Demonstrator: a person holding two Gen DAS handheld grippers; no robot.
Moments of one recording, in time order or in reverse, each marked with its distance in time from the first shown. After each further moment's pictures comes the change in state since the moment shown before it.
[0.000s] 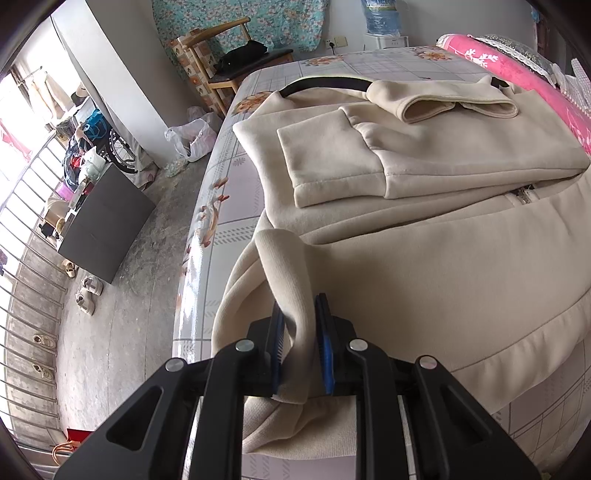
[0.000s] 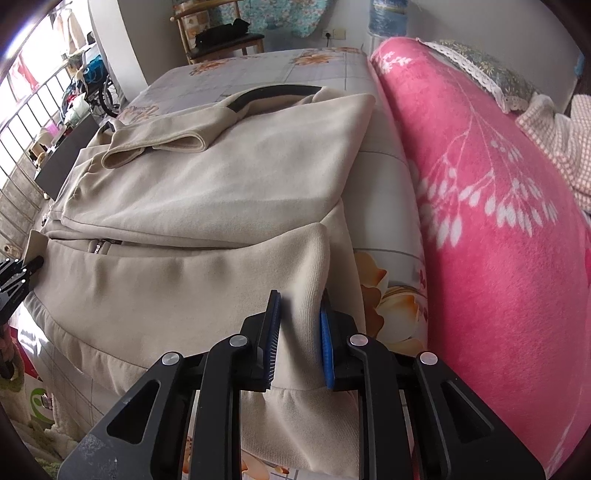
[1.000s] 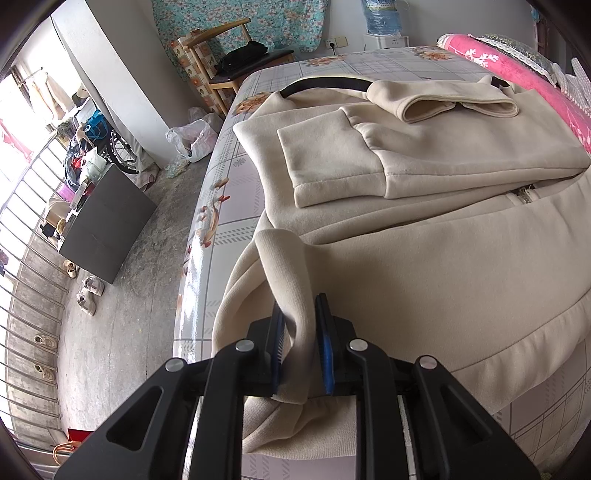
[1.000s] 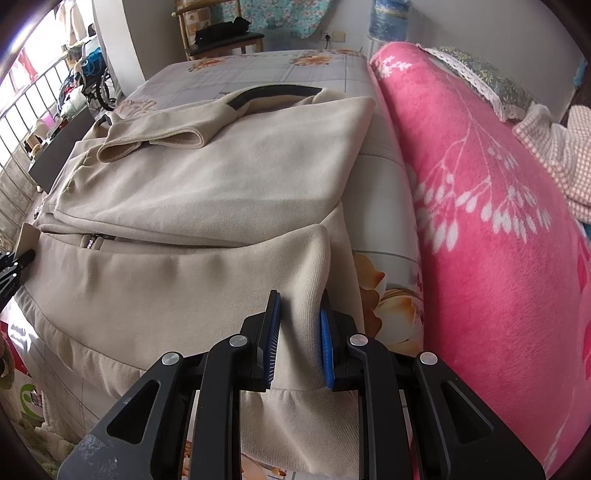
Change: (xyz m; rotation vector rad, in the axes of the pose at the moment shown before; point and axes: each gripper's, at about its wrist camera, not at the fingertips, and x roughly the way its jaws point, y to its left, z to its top) left arm 0.000 0.000 0.000 0.004 -0.001 0.003; right arm -0.001 0.006 -0.002 -0.023 -0.009 -0.043
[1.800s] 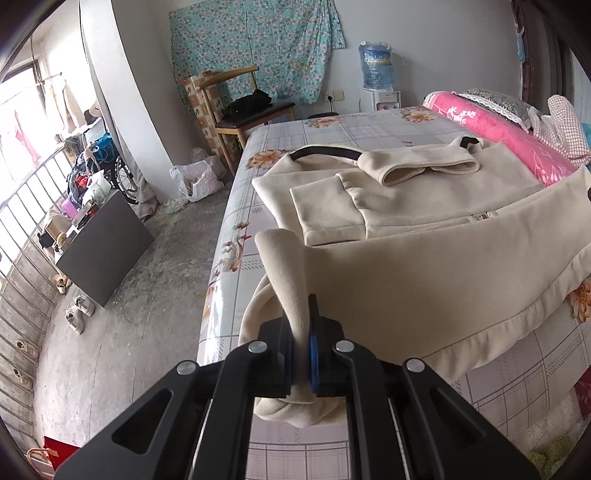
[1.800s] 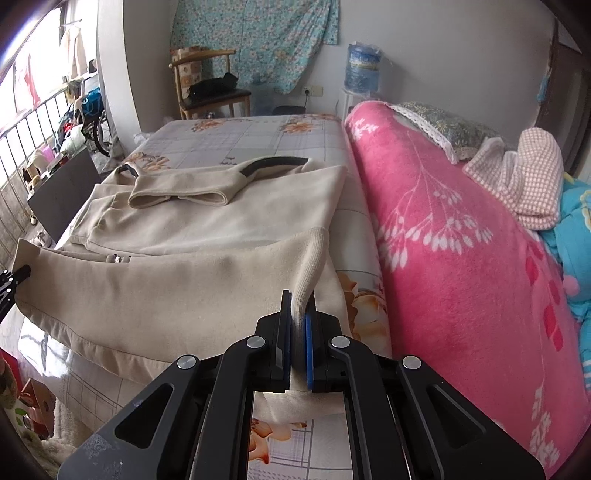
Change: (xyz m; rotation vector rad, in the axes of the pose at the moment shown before) left arm -0.077 0.020 -0.026 -0.059 -0.224 -0.060; right arm -0.091 0.017 -0.026 0.051 -0.235 -0.068
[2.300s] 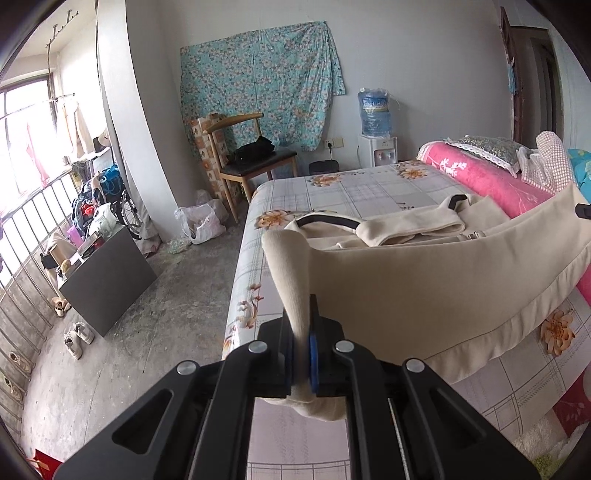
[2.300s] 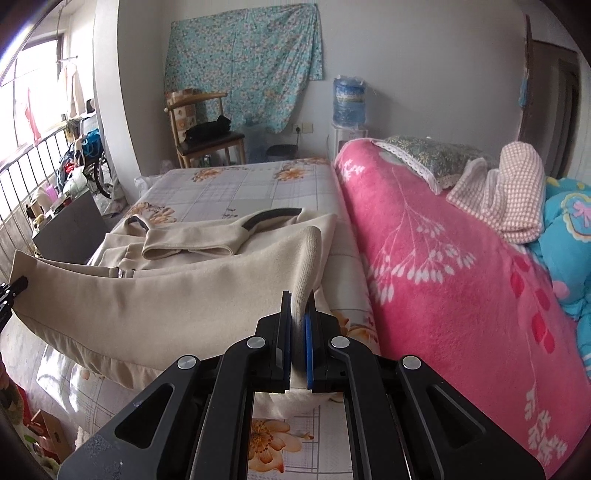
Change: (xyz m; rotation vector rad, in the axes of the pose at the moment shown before) left arm -0.048 0.016 0.033 -0.016 -0.180 -0.013; right arm -0.039 -0.006 0.017 0.067 -0.149 0.006
